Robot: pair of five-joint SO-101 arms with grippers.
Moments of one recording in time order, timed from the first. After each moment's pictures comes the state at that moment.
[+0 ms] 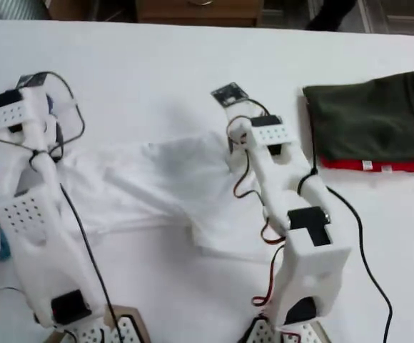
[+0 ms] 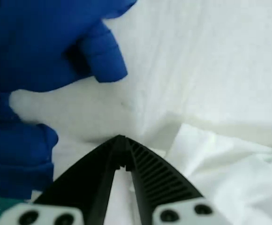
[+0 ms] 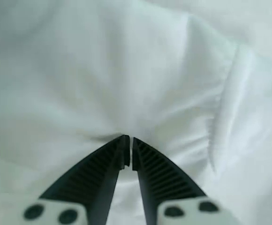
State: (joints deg) left arm -29.9 49.1 -39.3 87.4 -9.6; right arm -13.8 20.9 6.9 59.6 21.1
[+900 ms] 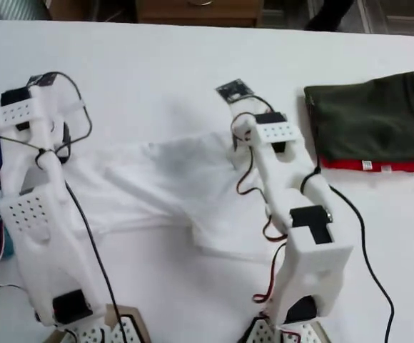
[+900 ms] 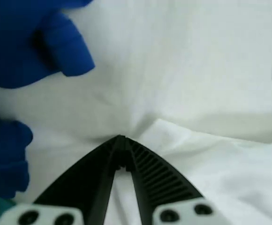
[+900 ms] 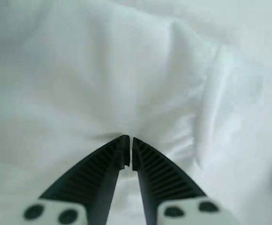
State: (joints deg) left arm -28.2 50.3 -39.4 88.8 -9.6; right arm -11.5 21.4 5.9 60.0 21.1
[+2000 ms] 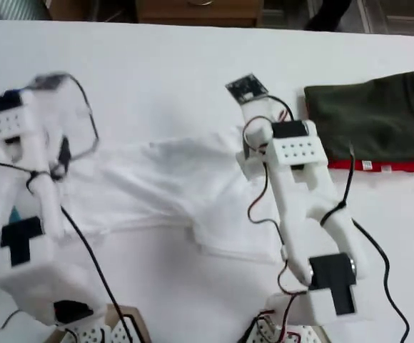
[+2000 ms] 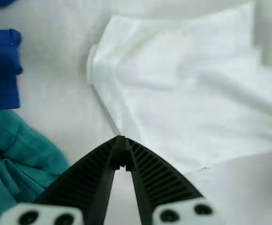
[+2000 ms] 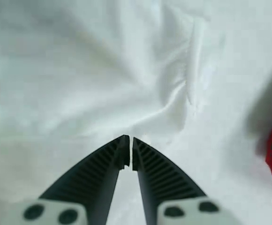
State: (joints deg) left arm -26.4 10.0 3.4 88.0 -20.5; right arm -11.7 -3.6 20.7 66.5 21.1
